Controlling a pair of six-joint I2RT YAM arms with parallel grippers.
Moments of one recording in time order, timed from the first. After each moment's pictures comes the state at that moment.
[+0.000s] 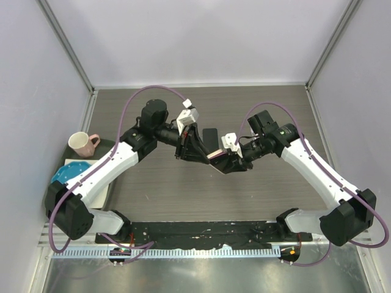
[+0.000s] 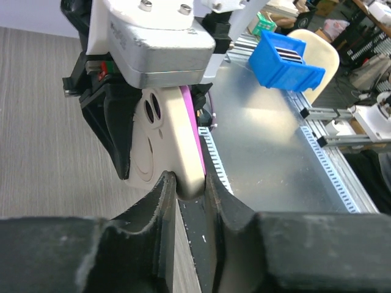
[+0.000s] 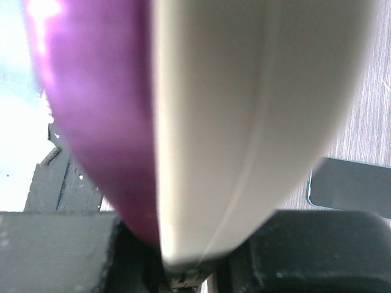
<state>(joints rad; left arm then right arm) -0.61 1.35 1.16 -0.08 1.27 -0.11 0.48 1.27 1.18 -1.03 -0.95 -1.08</state>
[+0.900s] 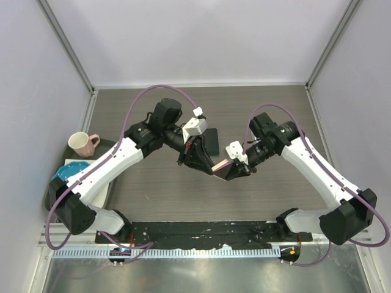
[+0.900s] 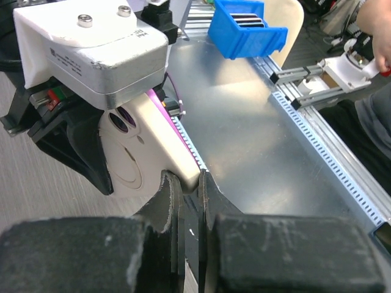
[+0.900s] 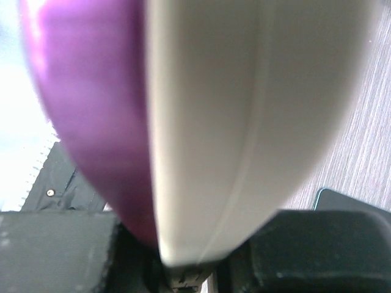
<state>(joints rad) -0.73 1.40 1.33 -0.43 1.37 0.20 0.48 1.28 1.22 -1.26 -1.02 -1.37</state>
